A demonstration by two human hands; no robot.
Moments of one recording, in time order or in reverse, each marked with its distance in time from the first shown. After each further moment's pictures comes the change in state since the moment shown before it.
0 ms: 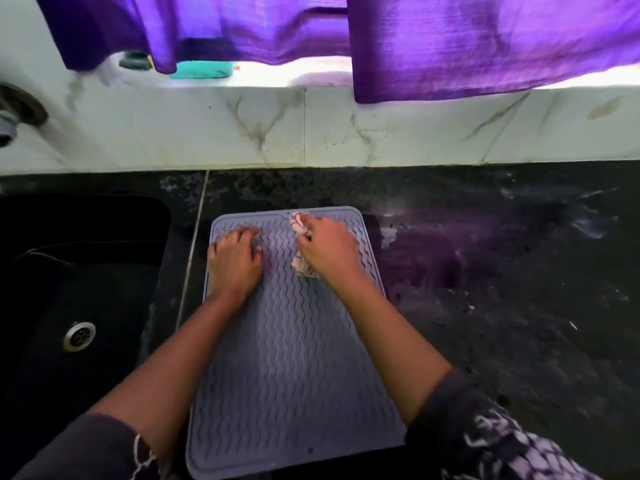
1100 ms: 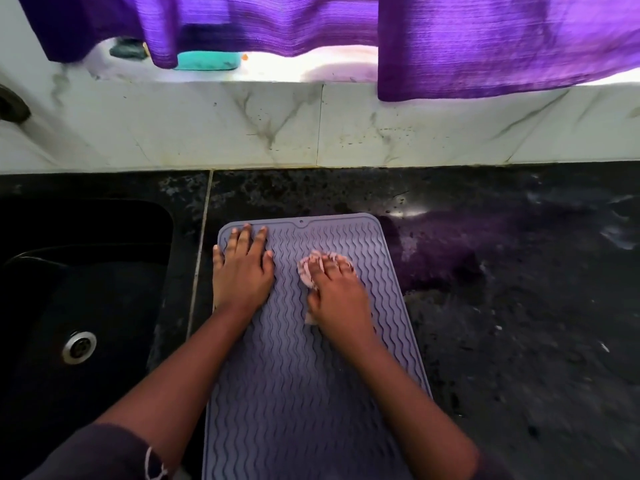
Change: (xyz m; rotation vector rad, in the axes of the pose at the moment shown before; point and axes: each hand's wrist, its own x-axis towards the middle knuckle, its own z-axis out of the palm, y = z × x) left_hand 0.018 -0.021 0.022 0.093 -0.090 0.001; right_hand -0.038 0.009 0.051 -0.132 -0.055 -0.090
